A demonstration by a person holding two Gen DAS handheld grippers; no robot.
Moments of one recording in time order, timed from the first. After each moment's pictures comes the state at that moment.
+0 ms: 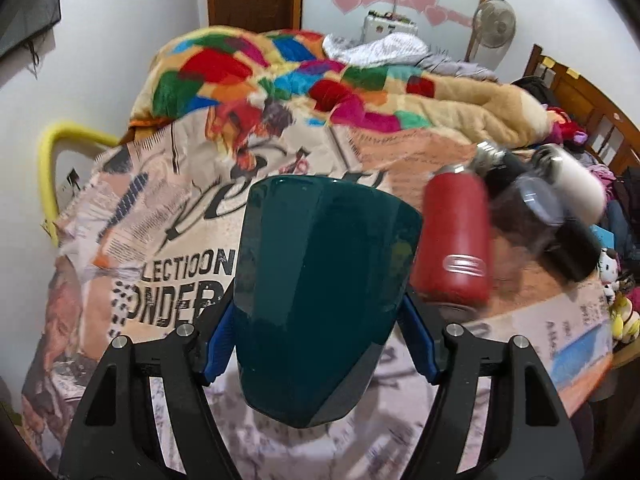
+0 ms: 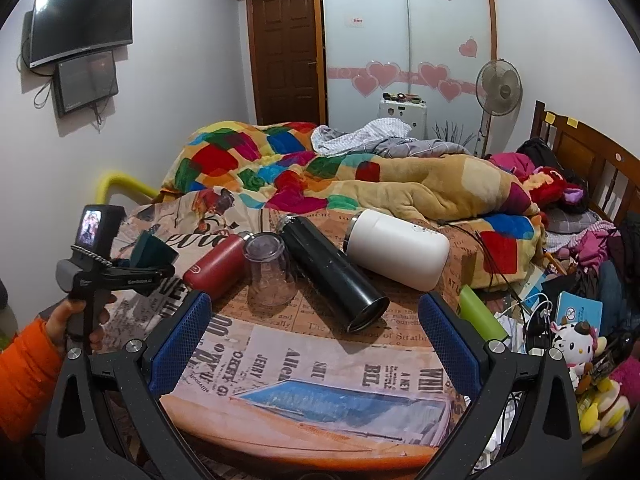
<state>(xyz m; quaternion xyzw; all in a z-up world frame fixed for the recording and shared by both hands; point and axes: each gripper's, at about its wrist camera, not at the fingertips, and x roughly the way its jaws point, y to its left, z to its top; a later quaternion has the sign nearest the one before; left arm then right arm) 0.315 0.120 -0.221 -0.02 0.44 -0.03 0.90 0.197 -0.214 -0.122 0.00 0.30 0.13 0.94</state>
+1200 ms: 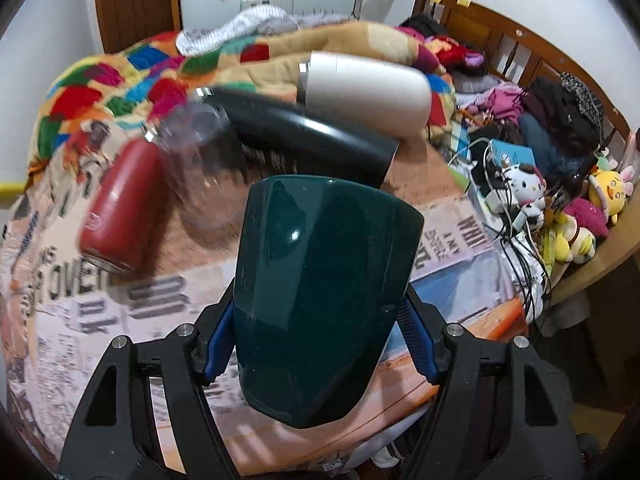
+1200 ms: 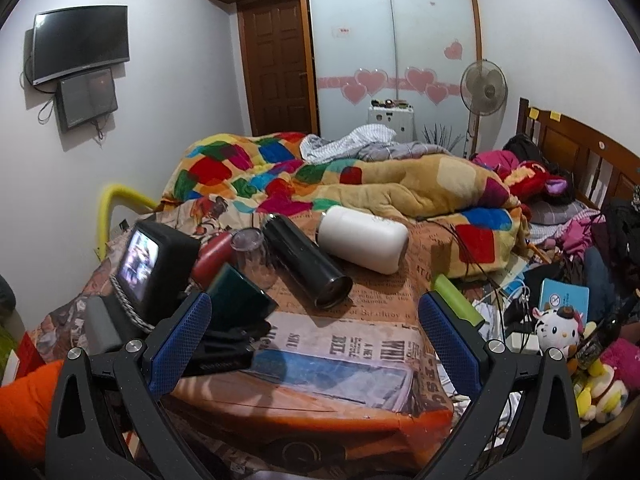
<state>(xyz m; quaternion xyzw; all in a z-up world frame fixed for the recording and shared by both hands) 0.262 -0.101 -0.236 0.04 0.47 -0.18 0.86 0.168 -0.271 -0.131 0.02 0.30 0.13 0.95</state>
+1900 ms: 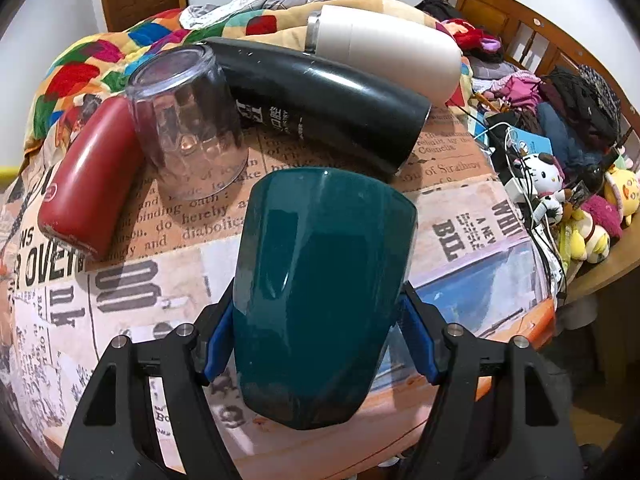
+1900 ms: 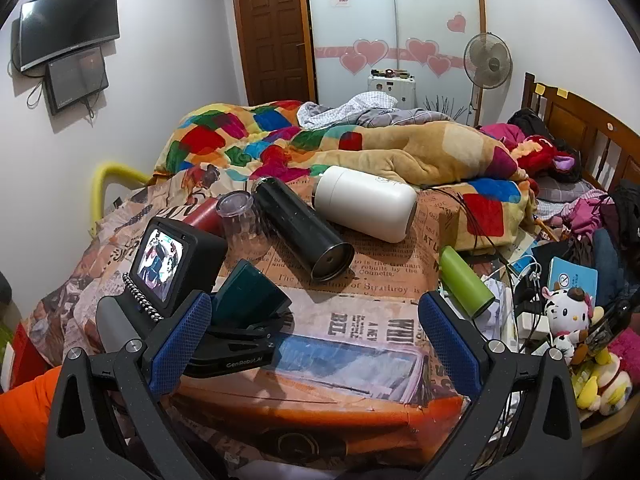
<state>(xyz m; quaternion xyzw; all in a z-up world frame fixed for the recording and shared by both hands) 0.276 -0.109 -0.275 0.04 0.50 -0.16 0.85 0.180 -0.263 -0.156 0.02 0.34 0.13 0.93</state>
